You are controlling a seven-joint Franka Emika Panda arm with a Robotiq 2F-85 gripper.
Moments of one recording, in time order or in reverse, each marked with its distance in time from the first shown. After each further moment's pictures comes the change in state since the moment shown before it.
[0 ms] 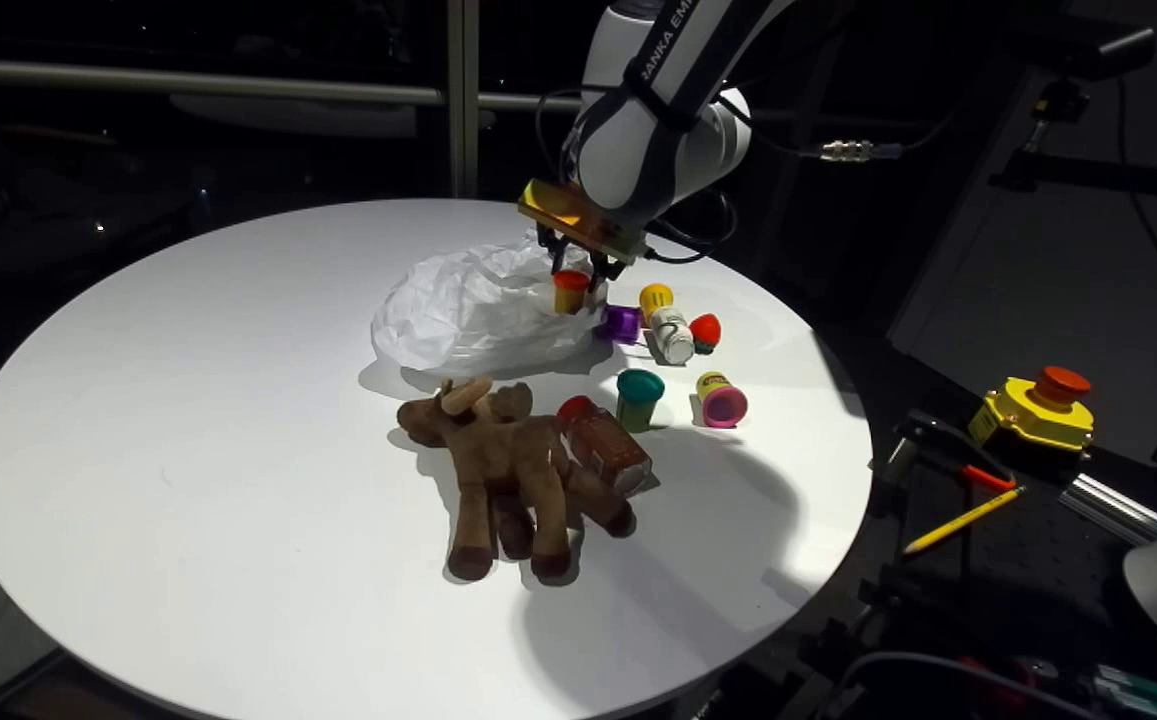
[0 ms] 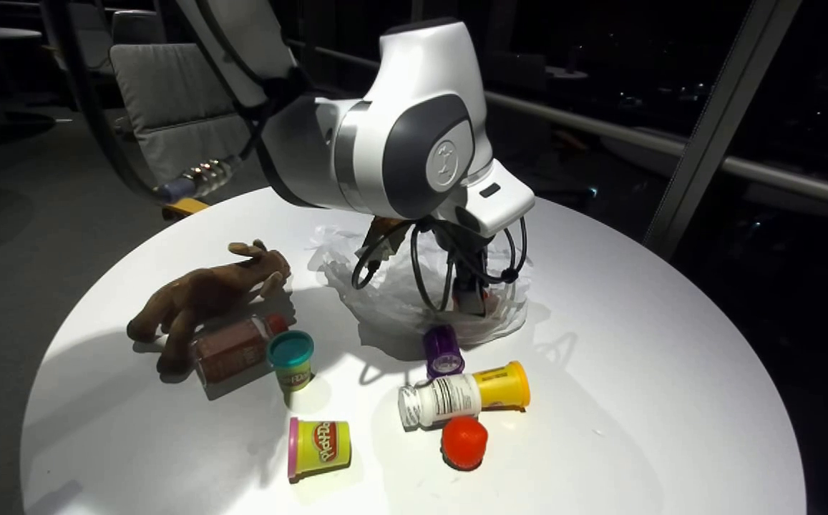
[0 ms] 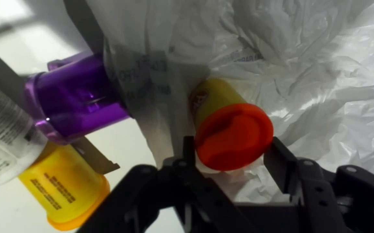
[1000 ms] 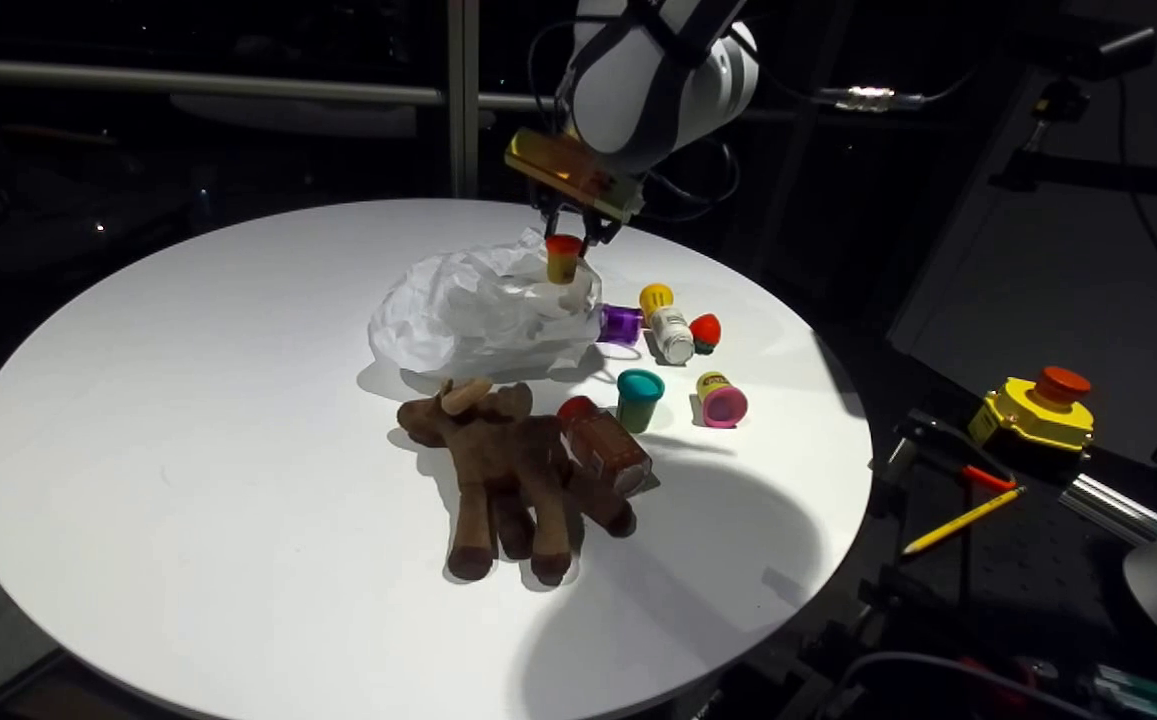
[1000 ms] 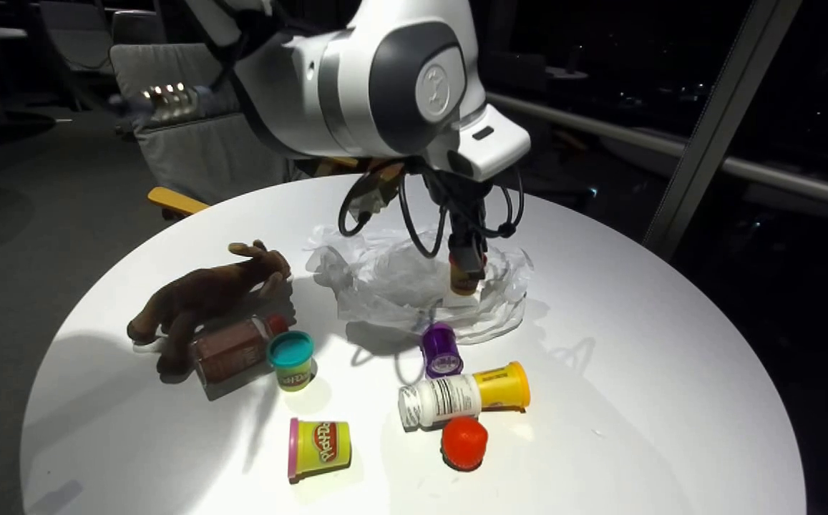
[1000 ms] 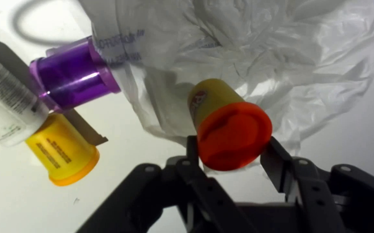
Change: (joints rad) arm 0.113 -0.105 -0.094 -0.034 -0.011 -0.067 0.030
